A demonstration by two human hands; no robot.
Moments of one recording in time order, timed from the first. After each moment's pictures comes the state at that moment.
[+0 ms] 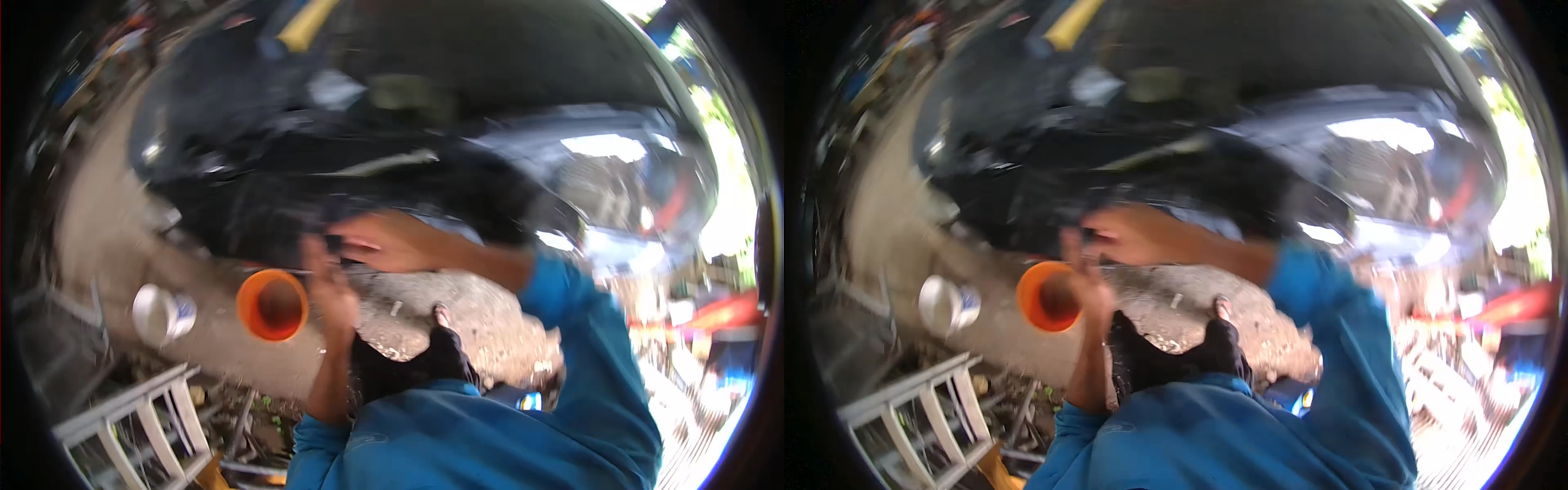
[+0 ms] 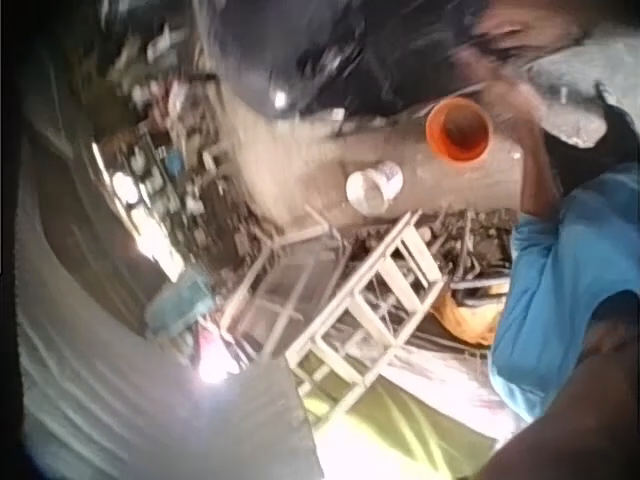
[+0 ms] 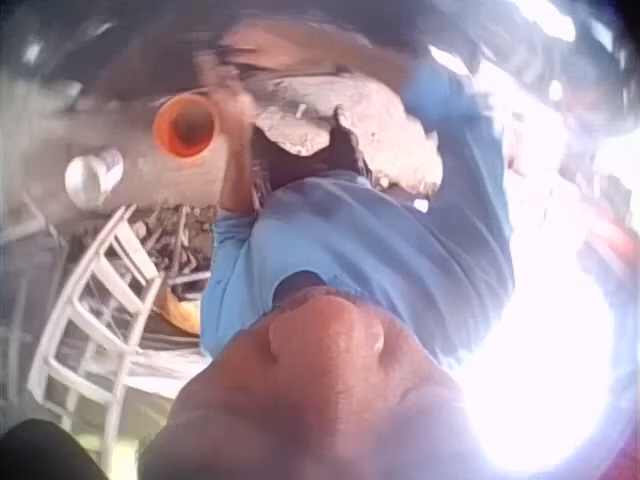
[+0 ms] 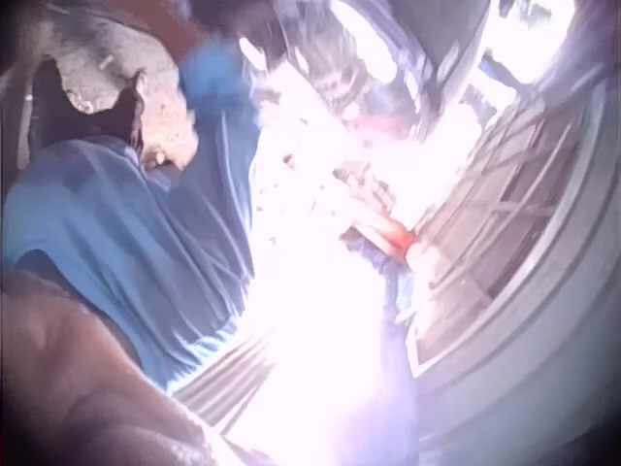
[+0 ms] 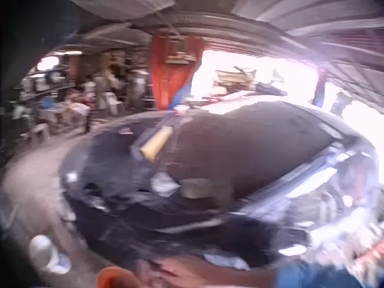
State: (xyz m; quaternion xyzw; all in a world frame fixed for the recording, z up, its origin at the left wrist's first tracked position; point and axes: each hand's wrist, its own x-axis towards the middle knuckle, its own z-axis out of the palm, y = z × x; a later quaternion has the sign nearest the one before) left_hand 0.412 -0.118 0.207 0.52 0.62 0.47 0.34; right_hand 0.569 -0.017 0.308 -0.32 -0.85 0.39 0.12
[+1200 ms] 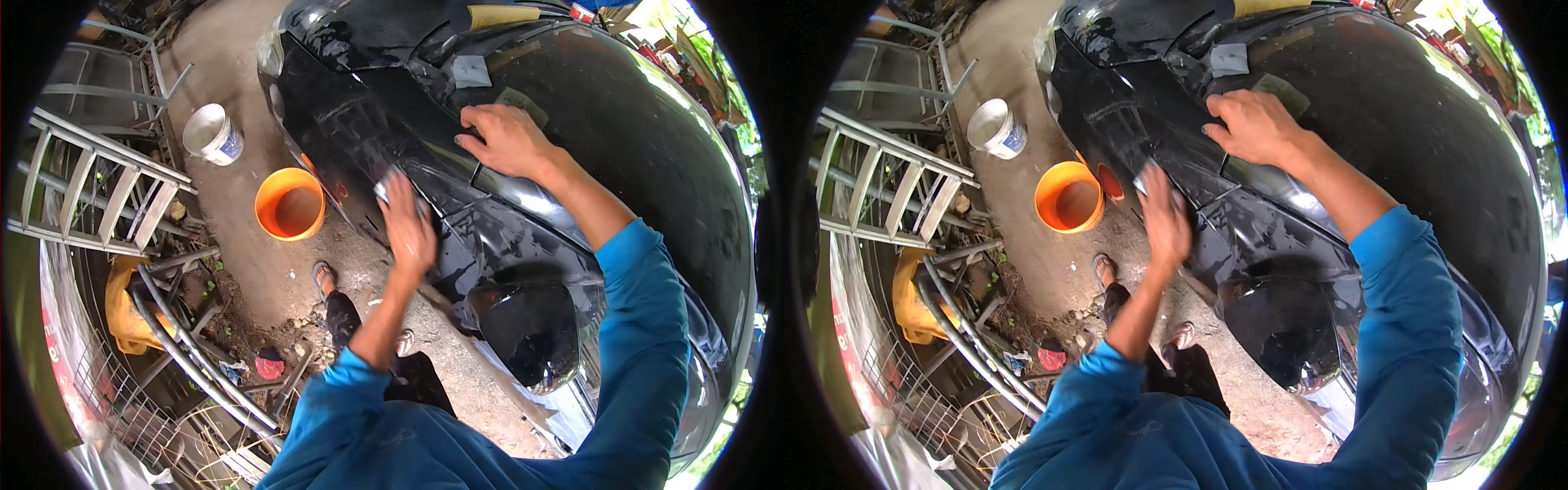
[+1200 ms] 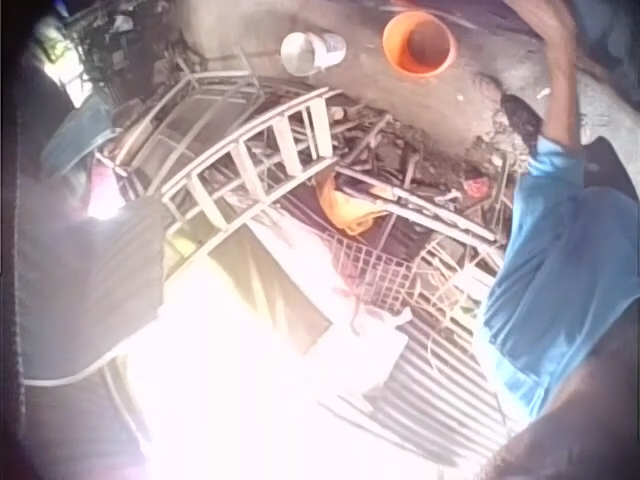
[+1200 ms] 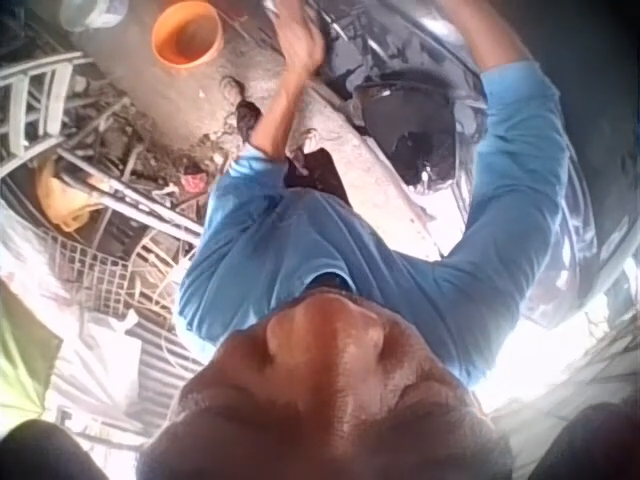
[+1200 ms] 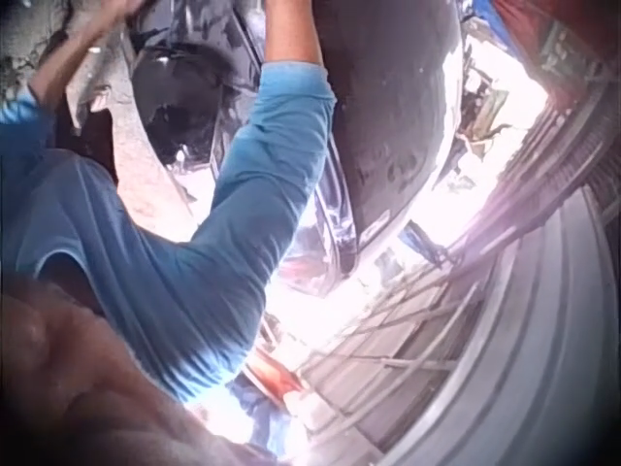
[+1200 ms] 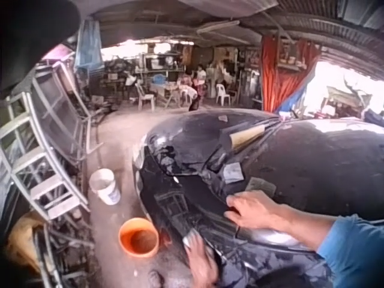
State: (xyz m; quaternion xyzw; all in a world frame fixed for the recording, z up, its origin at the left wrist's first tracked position) left_hand 0.553 -0.043 0.165 0.37 0.80 0.46 -0.03; right_hand 0.594 0.149 0.356 -0.09 -0.99 0.07 0.06
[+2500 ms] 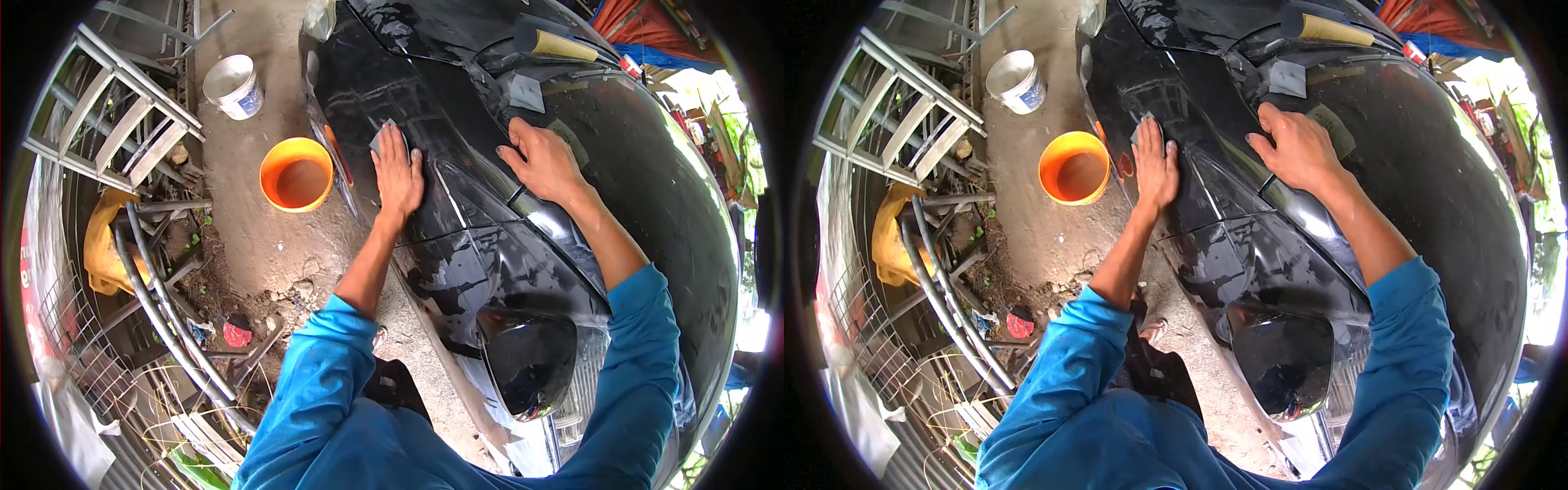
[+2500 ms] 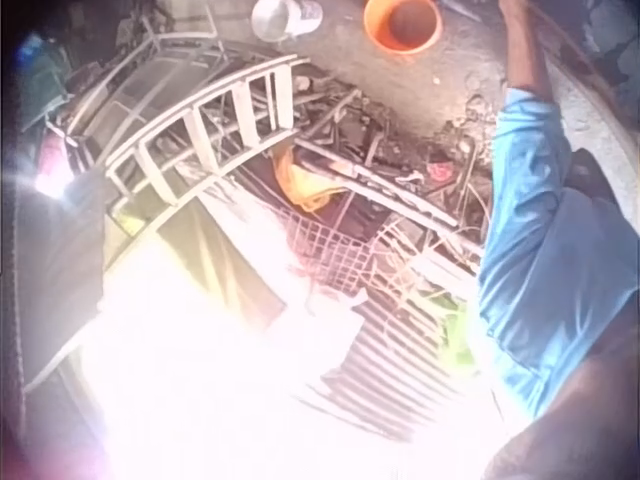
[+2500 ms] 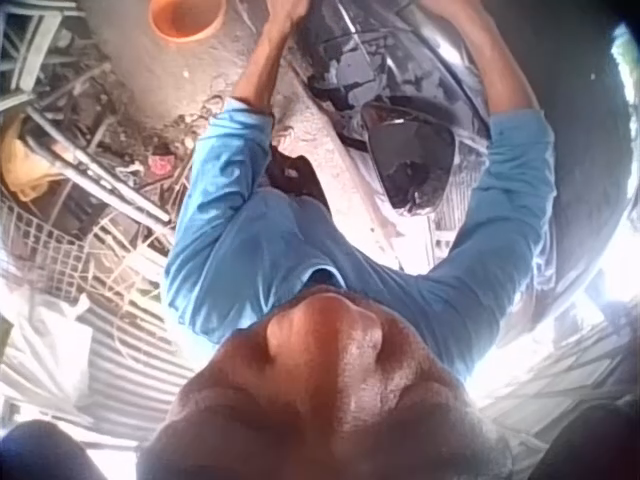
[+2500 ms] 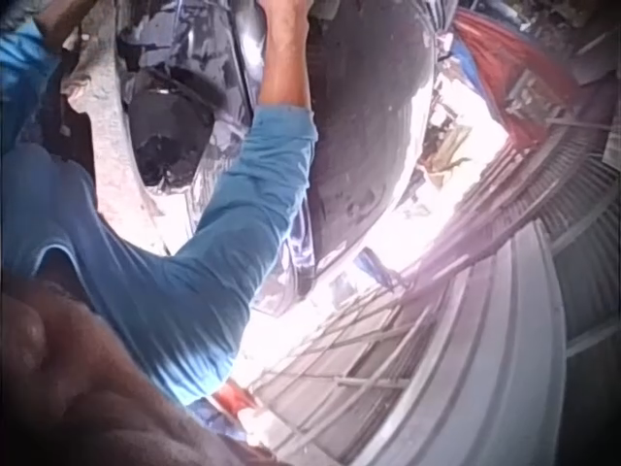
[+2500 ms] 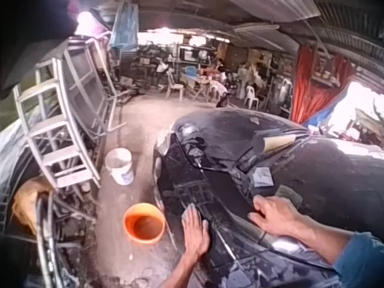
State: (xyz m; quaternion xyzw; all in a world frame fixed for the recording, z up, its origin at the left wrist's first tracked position) left_hand 0.458 -0.028 0.151 0.28 0.84 0.46 -0.03; right_hand 0.573 0.138 0.359 -0.16 -0.98 0.08 0.00
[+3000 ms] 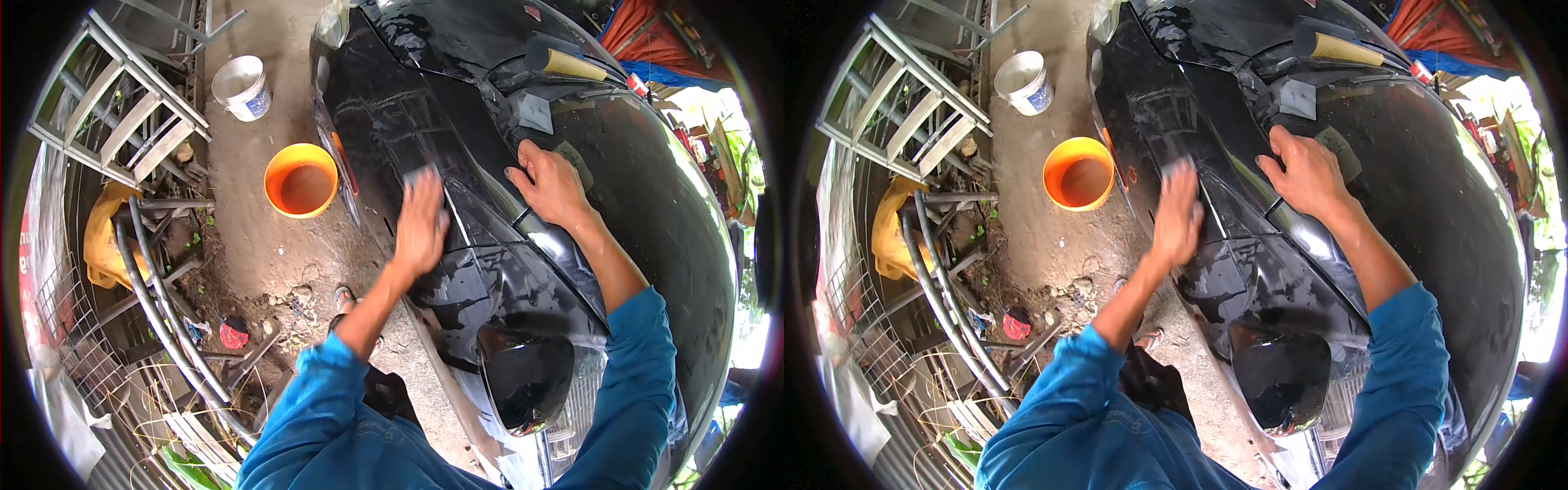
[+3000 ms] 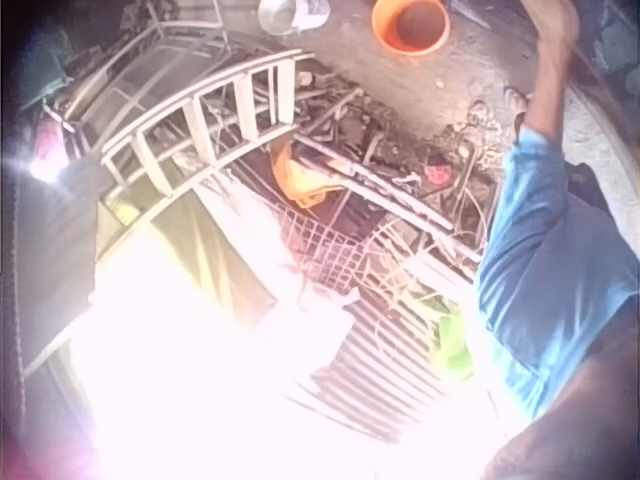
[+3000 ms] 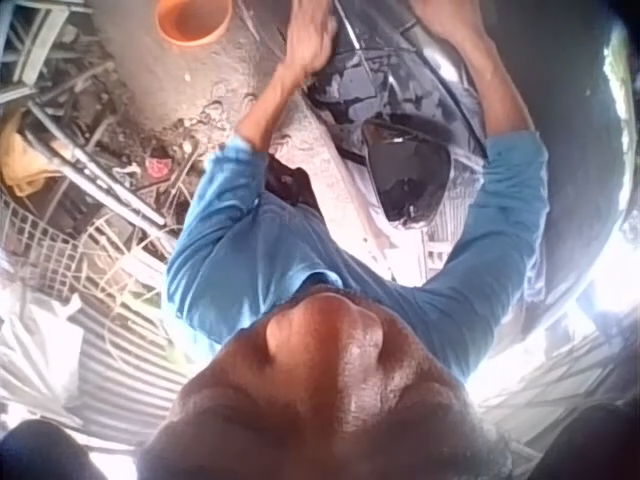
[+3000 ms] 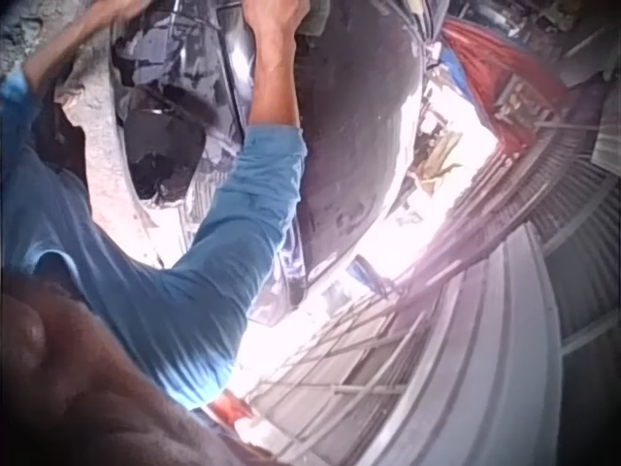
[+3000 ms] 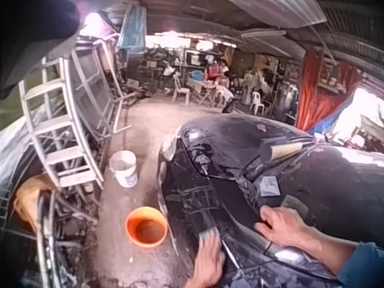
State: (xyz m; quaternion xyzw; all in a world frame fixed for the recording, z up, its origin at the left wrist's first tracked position) left_hand 0.514 -0.038 0.143 0.43 0.76 0.49 -0.03; right_hand 0.584 0.148 0.355 -0.17 -0.98 0.08 0.01
